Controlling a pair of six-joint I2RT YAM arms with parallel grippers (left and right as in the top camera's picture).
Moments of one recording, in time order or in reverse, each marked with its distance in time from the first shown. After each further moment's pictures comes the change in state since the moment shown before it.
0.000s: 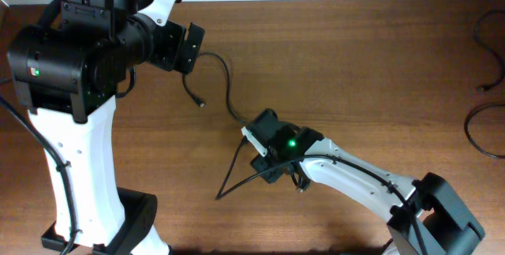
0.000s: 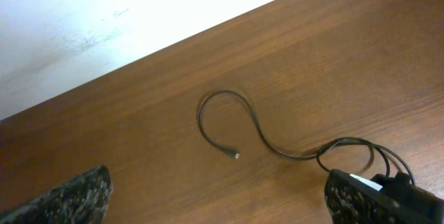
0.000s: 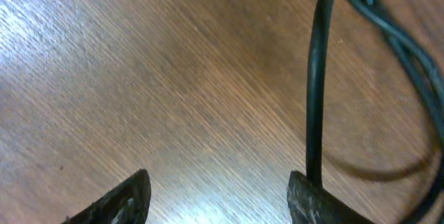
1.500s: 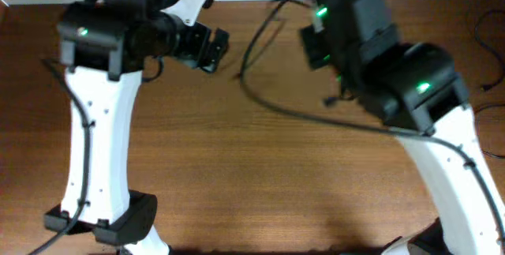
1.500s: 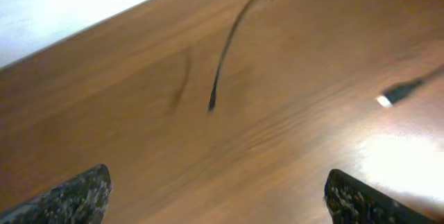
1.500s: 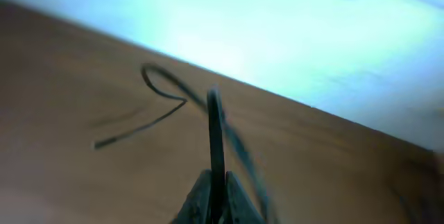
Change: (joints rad) left arm 0.000 -0.003 -0.306 0.164 0.243 0.000; right arm -0.218 -0.019 1.182 -0.577 0.455 0.023
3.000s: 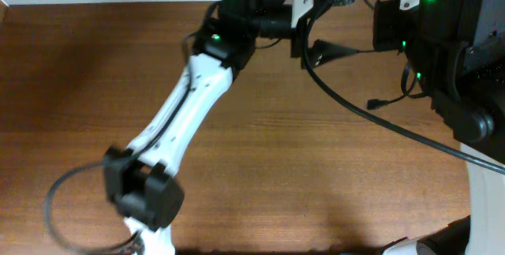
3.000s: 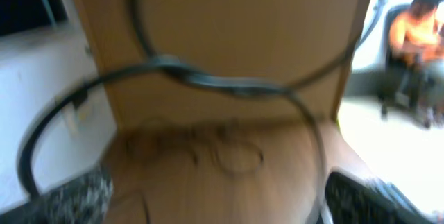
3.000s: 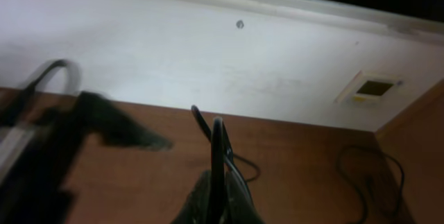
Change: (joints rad) left arm -0.240 0.149 -0.548 1.584 0.927 -0.093; right arm -0.148 -0.045 0.212 -0.093 -0.010 0.003
